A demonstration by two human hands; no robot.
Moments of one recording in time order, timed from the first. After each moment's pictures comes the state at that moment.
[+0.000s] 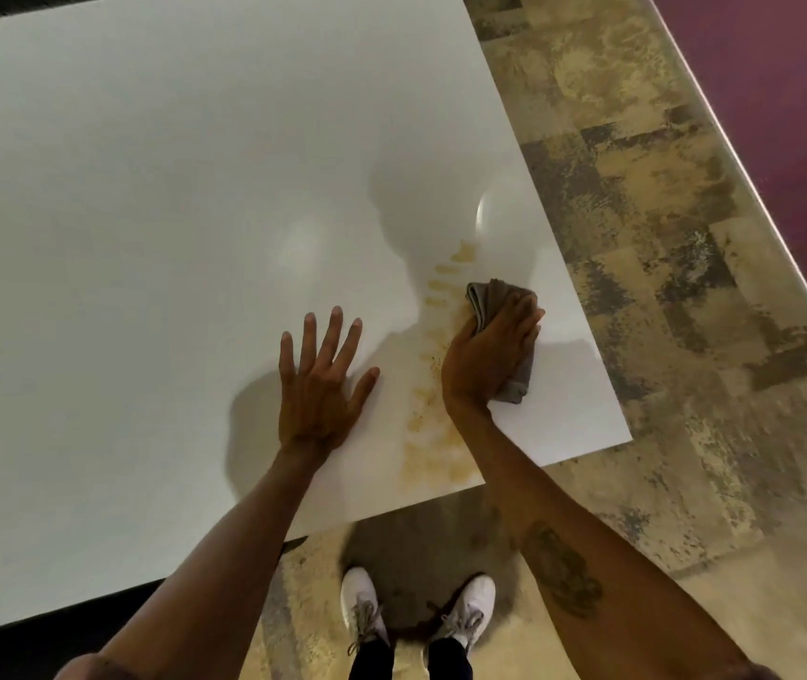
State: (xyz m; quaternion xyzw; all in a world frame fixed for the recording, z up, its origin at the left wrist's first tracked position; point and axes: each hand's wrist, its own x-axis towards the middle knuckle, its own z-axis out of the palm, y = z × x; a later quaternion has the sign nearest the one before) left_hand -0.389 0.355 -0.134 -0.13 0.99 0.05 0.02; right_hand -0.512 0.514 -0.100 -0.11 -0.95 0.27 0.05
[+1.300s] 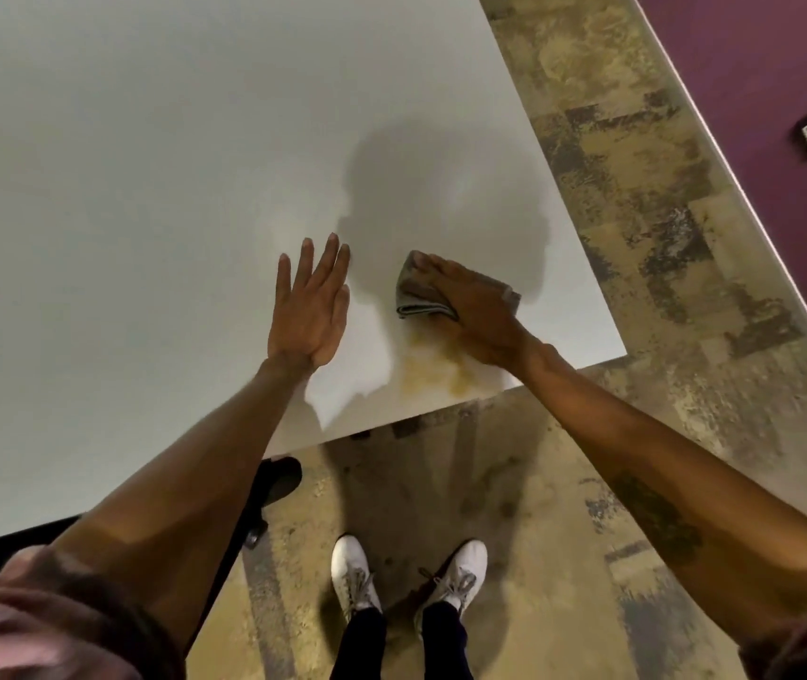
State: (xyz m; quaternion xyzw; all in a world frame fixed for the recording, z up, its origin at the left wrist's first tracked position) left_hand -0.374 0.350 -0.120 -0.11 0.99 0.11 0.04; right_hand -0.479 0.580 -0.098 0.43 -0.85 0.27 -0.16
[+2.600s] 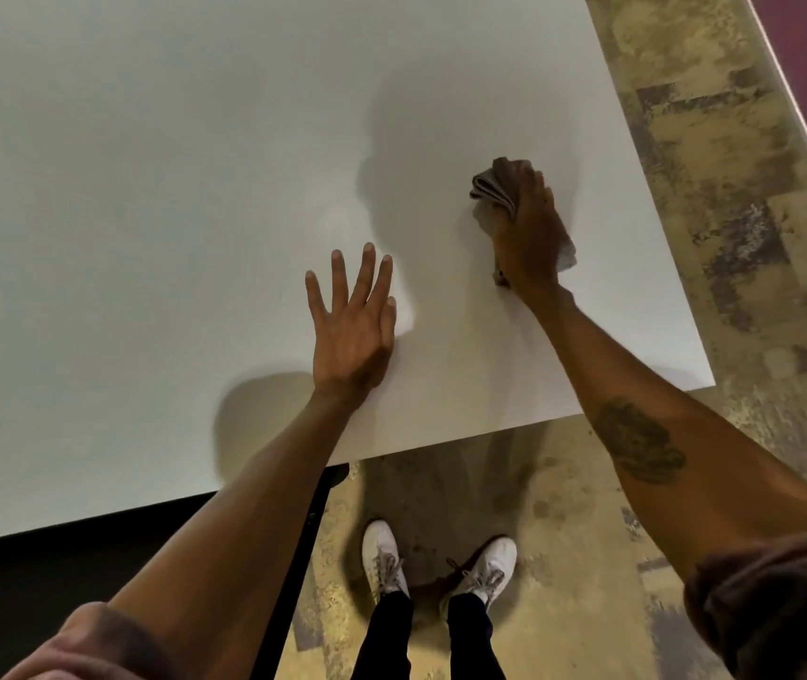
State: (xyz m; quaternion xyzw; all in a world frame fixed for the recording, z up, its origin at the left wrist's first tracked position) left_hand -0.353 0.340 -0.123 -0.19 0.97 0.13 0.04; right_hand -0.544 0.480 -0.095 0.12 -0.92 0.38 -0.01
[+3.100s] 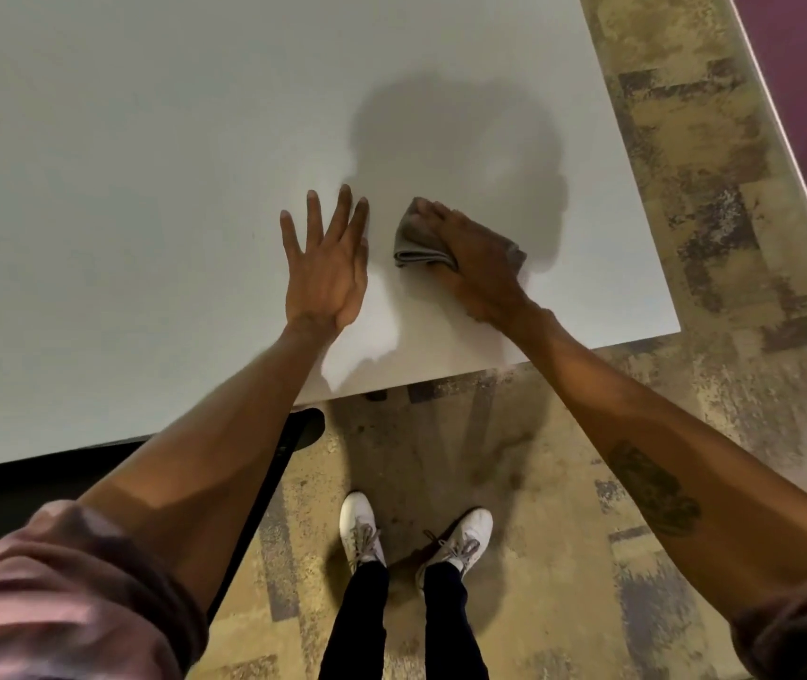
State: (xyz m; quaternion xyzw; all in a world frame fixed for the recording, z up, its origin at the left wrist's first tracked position) left_hand -0.349 0.344 -0.117 -0.18 0.98 0.09 0.05; right_hand -0.453 0.523 -0.096 0.39 -0.86 0.30 -0.15
